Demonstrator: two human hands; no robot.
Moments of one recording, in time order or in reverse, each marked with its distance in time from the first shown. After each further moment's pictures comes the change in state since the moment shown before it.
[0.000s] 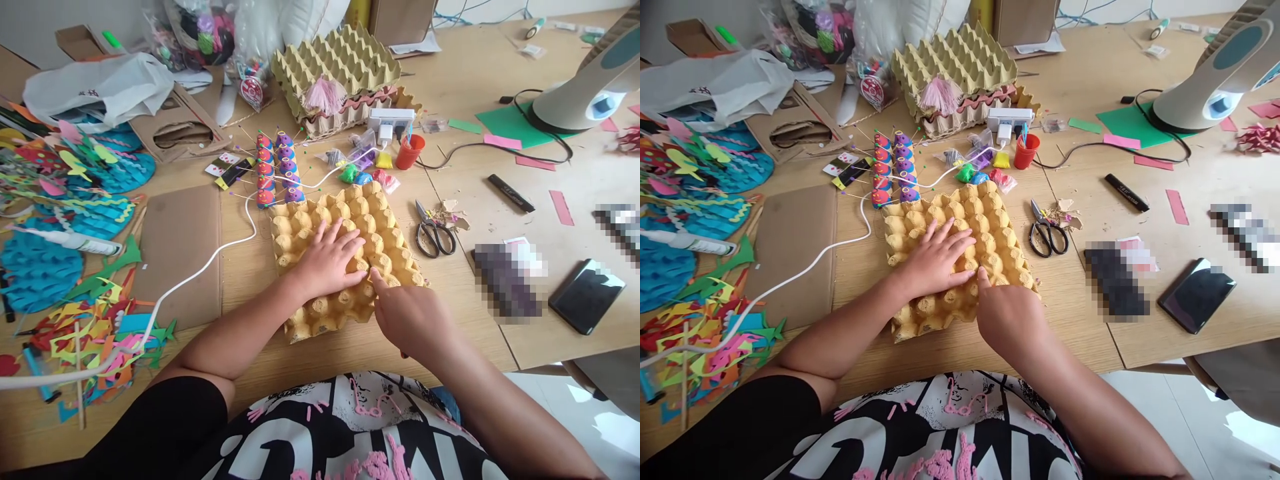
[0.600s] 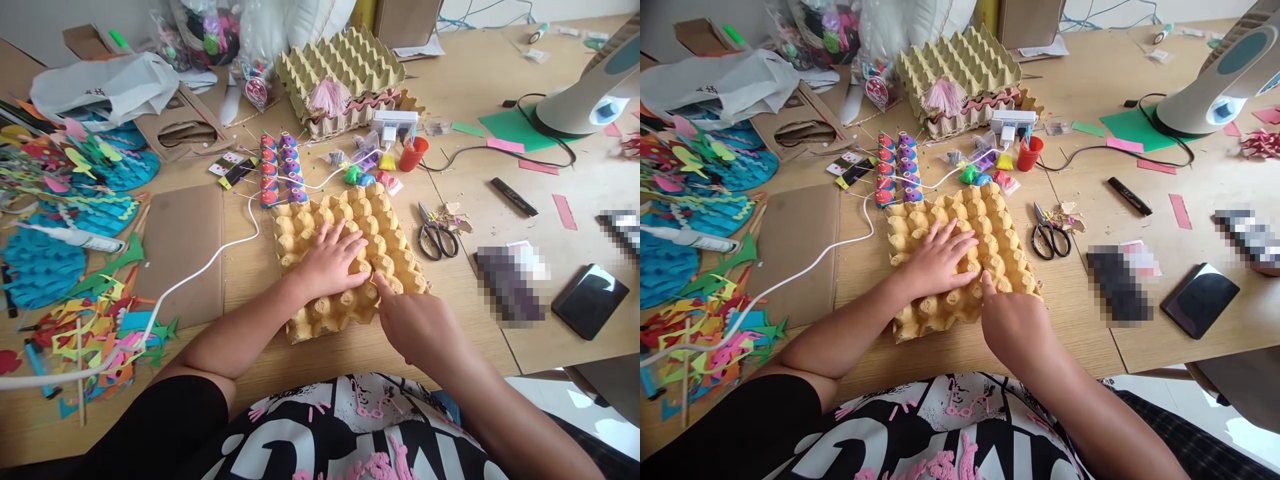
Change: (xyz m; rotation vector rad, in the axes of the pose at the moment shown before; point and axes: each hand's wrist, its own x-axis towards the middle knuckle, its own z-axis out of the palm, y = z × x) left_hand 0.000 0.001 0.000 -0.004 -0.001 -0.002; right_hand -0.006 0.002 0.007 -0.031 0.021 -0.007
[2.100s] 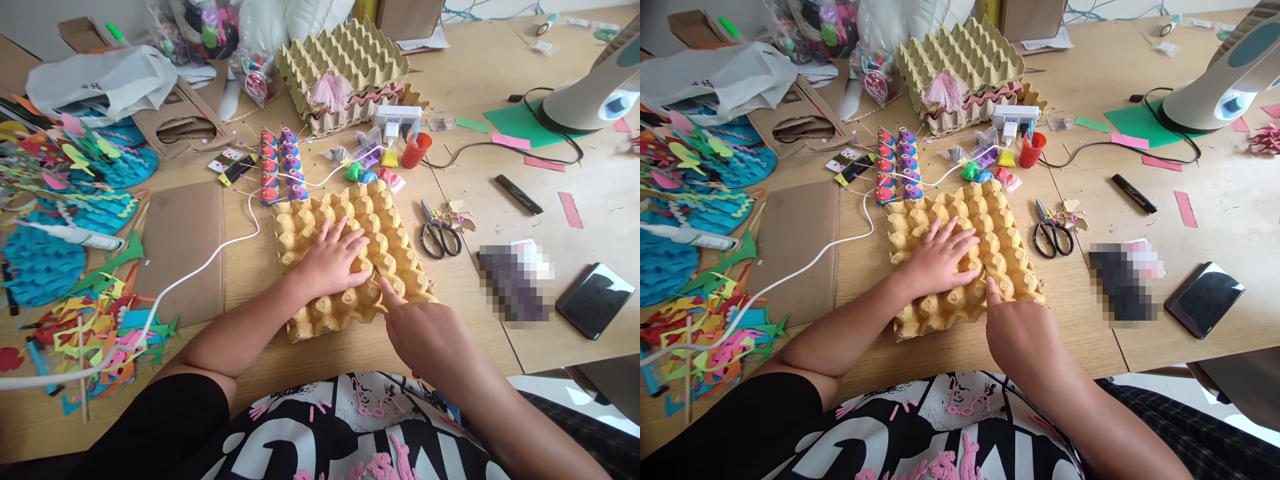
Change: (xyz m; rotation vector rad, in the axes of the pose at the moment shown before) left_hand 0.000 0.000 0.002 -0.012 0.026 0.010; right_hand -0.011 0.002 -0.001 -0.002 -0.067 -0.021
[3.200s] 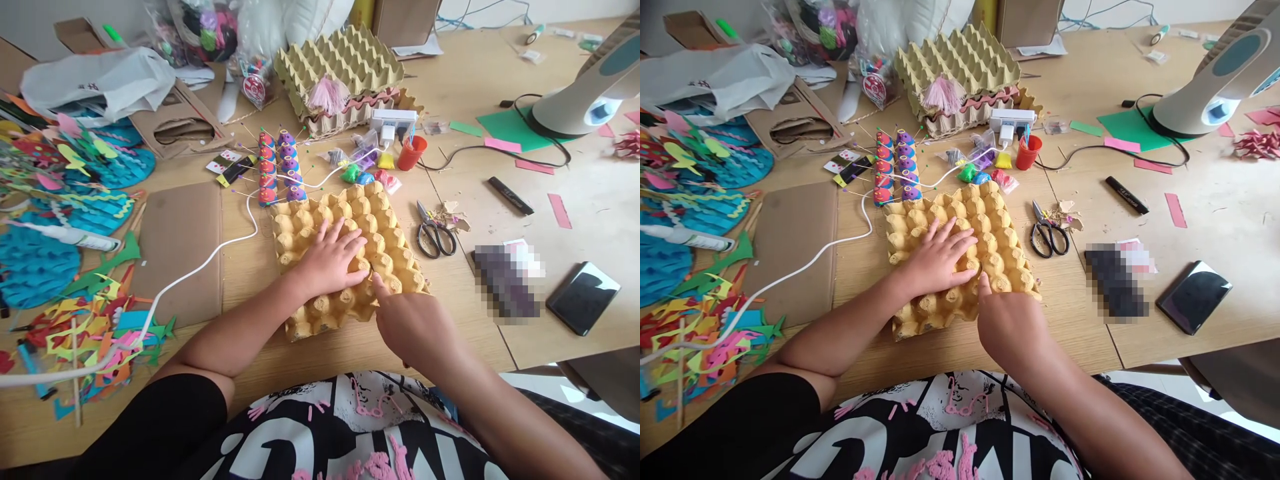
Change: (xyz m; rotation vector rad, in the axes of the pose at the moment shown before) left_hand 0.001 0.000 0.000 -0.001 -0.004 -0.003; right_hand 0.008 -0.006 -0.003 0.017 0.044 -0.022
